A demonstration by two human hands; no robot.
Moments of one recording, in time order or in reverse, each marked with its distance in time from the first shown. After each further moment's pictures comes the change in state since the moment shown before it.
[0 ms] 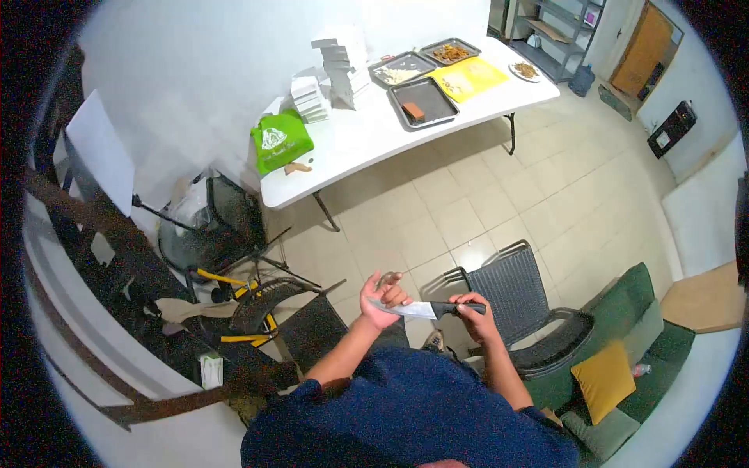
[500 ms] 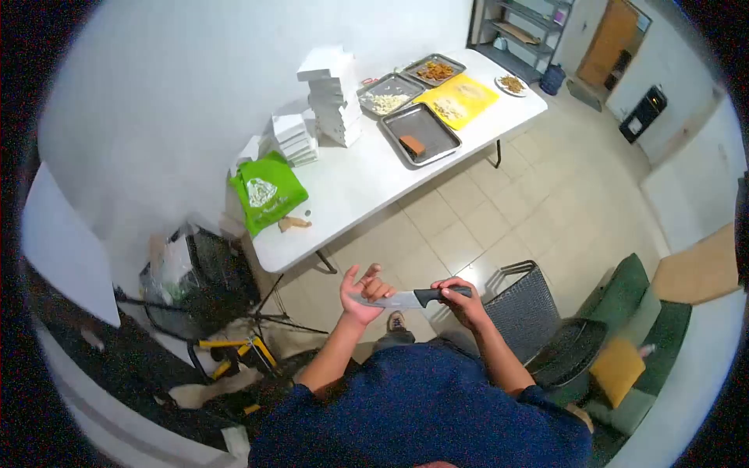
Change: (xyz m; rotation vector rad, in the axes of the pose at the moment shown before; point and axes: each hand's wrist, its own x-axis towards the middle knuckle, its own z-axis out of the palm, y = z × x) left_hand 0.099 0.229 0.033 0.038 -0.171 -0.071; right_hand 0.210 -0.021 0.119 0.038 0.072 0.009
